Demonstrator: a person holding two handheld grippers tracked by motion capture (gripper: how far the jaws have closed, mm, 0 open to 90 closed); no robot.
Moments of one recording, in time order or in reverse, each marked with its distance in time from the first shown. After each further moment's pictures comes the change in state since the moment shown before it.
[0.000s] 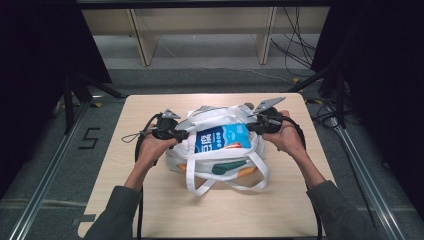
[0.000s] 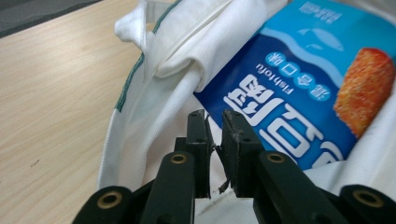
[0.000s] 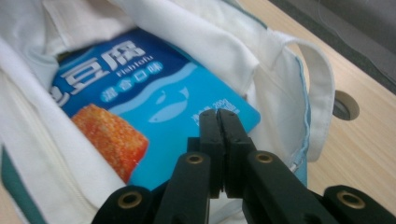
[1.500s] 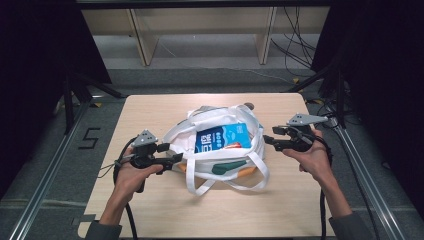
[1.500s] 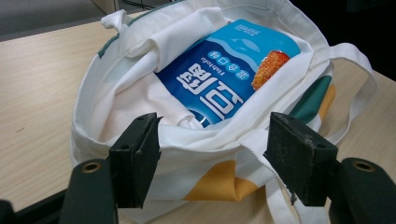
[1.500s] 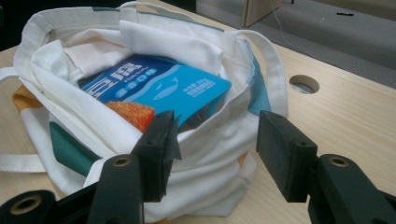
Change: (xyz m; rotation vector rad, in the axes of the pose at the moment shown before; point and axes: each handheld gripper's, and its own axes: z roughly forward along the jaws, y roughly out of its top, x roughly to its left) left arm -0.029 -0.058 -0.064 -0.175 -0.071 -0.046; right arm 0.006 -0.065 -0.059 -0.219 -0.056 0.172
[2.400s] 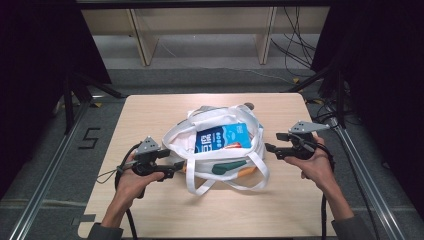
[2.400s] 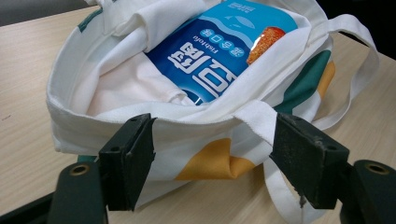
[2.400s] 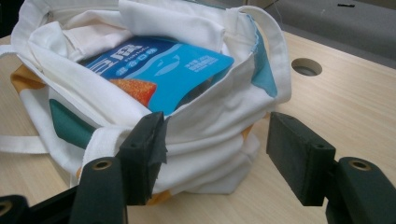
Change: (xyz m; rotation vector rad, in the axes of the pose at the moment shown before) left arm -0.006 -0.018 0.003 0.025 -0.001 0.026; right arm 0.004 -0.019 -0.005 0.043 -0.002 0.018
